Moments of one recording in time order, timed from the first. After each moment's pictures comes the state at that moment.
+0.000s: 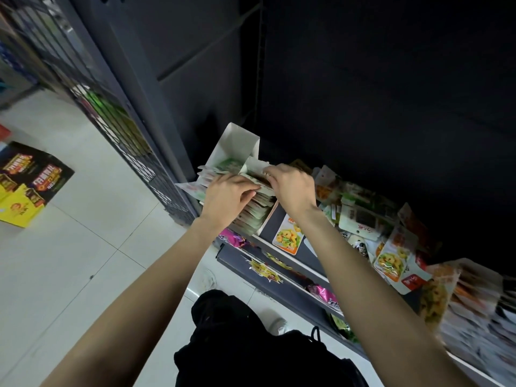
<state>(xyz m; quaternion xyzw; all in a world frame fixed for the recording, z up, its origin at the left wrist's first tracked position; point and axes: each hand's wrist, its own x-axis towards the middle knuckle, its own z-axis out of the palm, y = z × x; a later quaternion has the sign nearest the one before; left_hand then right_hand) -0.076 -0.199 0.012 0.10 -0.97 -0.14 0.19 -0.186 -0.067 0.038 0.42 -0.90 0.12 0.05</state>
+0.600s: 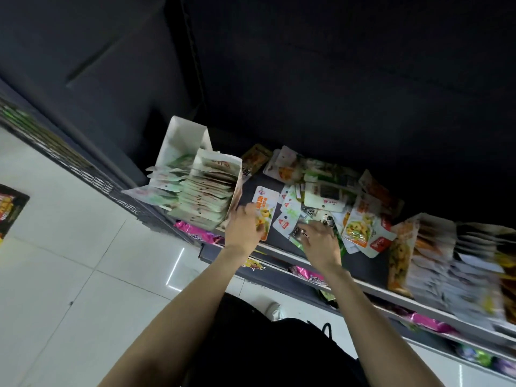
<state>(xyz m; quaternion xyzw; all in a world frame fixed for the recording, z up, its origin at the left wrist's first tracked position) -0.093 -0.071 -0.048 0.20 -0.95 -0.23 -0.08 -0.147 0.117 -0.061 0.18 -0.96 0.16 -0.16</state>
